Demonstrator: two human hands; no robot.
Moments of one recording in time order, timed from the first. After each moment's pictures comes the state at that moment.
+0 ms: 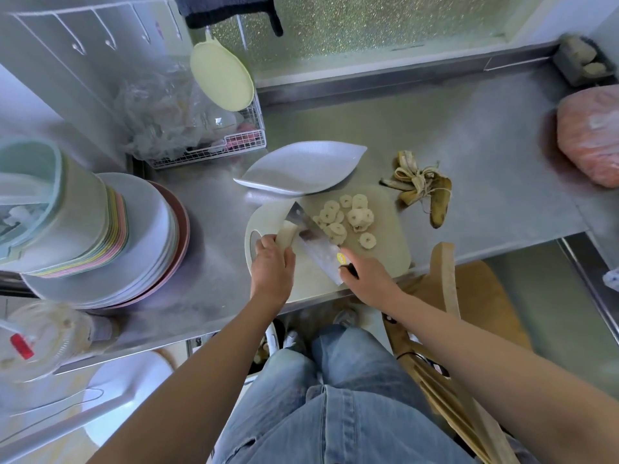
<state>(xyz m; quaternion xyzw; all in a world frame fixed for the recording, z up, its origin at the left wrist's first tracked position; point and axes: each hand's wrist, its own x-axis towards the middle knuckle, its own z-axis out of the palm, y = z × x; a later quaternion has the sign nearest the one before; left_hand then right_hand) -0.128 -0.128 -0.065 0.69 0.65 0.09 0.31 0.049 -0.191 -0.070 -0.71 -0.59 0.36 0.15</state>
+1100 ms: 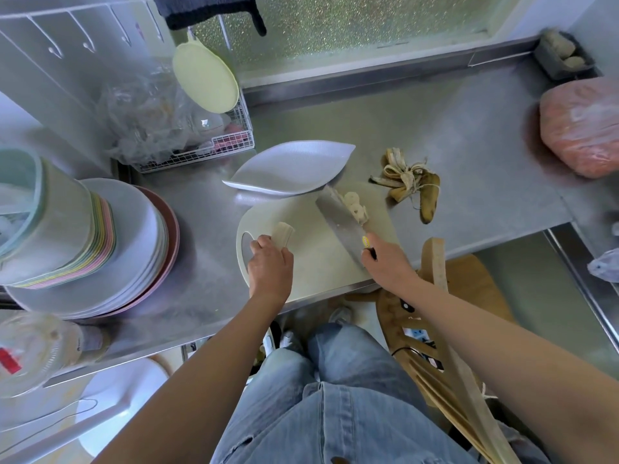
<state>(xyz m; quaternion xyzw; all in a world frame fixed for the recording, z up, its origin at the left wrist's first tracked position) -0.116 -0.125 -0.065 0.69 0.67 0.03 0.28 0.088 -0.188 -0.058 -0.78 -0.52 0.32 0.09</state>
